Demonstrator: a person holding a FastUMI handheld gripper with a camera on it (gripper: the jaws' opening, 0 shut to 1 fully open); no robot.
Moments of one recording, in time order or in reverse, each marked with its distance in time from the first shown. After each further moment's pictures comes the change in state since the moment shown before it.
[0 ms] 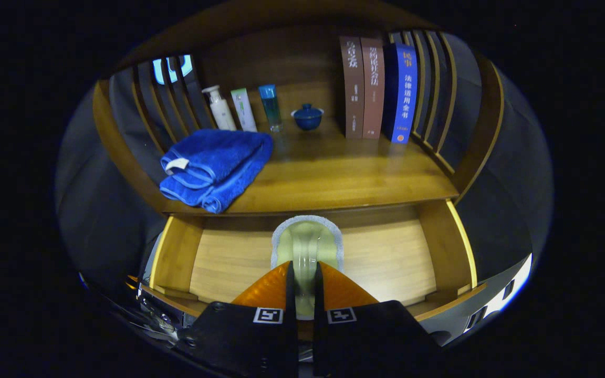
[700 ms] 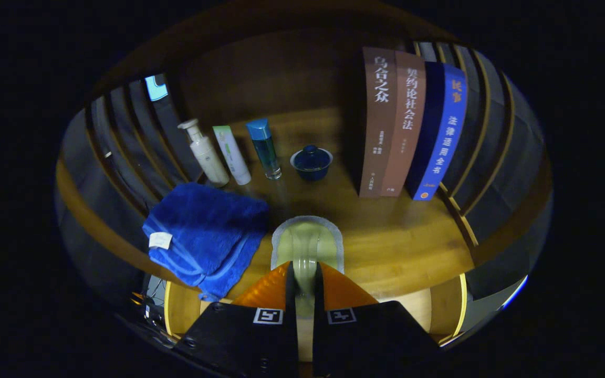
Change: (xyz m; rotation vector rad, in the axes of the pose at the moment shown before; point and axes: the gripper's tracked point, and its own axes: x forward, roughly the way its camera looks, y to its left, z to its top) arm 0.091 0.008 0.120 0.021 0.006 0.007
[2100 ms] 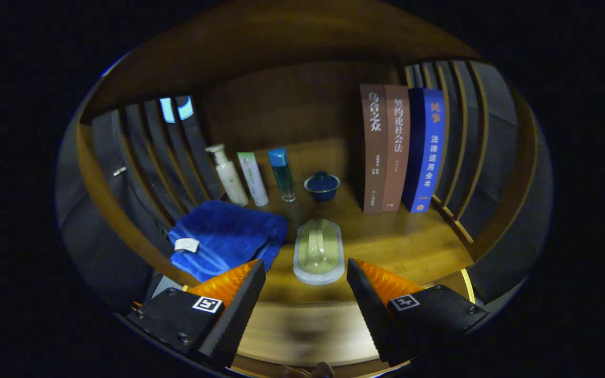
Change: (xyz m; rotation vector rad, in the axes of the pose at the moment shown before) arm -0.072 0.019 -0.017 0.003 -0.291 0.055
